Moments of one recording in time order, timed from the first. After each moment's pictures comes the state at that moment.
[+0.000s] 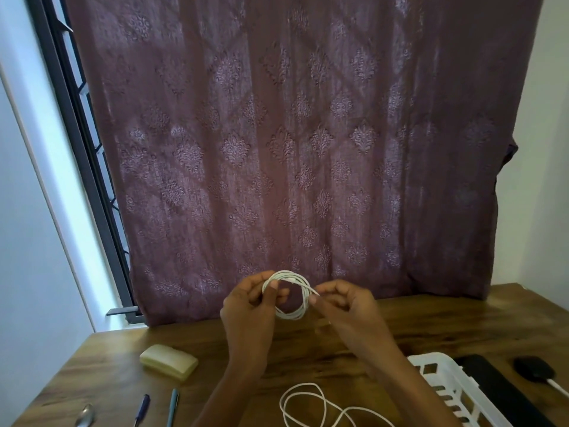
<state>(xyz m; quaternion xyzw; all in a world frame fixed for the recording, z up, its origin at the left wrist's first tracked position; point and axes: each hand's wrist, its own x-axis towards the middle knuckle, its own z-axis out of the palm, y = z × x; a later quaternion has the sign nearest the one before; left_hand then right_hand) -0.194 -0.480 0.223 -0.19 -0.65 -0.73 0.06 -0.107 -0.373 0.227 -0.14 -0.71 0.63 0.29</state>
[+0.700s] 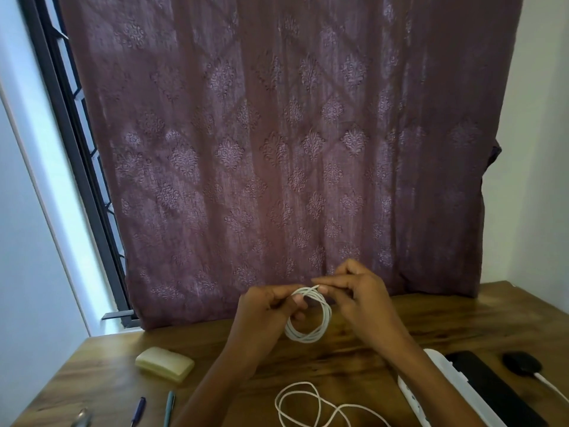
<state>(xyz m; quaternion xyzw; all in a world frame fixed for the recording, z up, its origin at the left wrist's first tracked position) -0.178 -0.490 0.242 -0.41 -0.72 -0.56 -0.03 -0.093 -0.346 0.241 -0.09 -0.86 0.32 0.38</state>
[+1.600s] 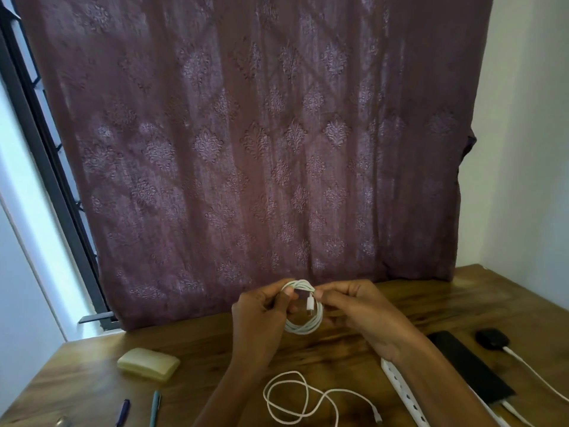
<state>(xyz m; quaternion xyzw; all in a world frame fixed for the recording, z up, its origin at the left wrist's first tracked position) -0.161 -0.470 0.224 -0.32 -0.71 -0.63 0.01 -0.073 -0.347 0.231 -0.16 -0.68 0.69 0.20</state>
